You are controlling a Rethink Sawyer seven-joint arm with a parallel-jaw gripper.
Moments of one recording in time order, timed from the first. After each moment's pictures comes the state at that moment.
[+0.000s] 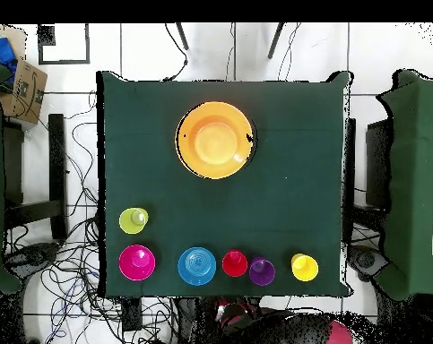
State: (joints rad) arm -0.55 -0.51 -0.14 2.31 -0.80 -0.31 2.11
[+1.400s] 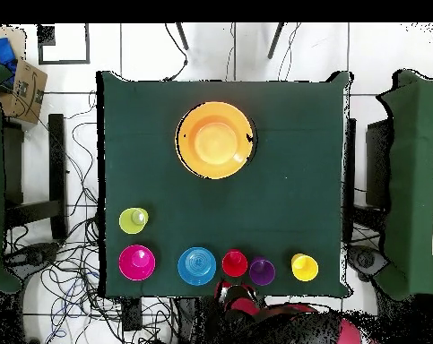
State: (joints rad) arm -0.57 -0.51 -0.08 2.24 -0.80 -0.31 2.11
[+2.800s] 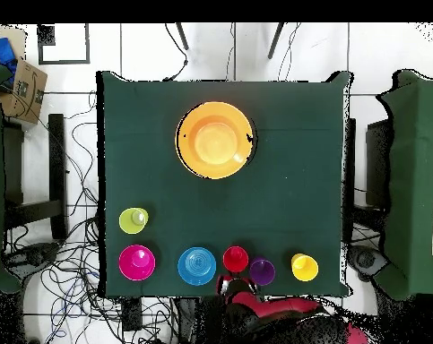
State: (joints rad) arm -0.59 -0.52 -0.04 2.21 -0.80 -0.30 2.11
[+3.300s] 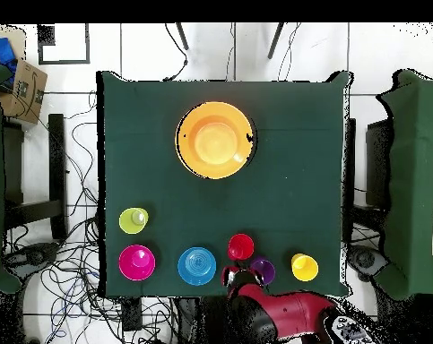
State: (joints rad) arm -0.63 -0.62 0.03 2.21 -0.80 -0.22 2.11
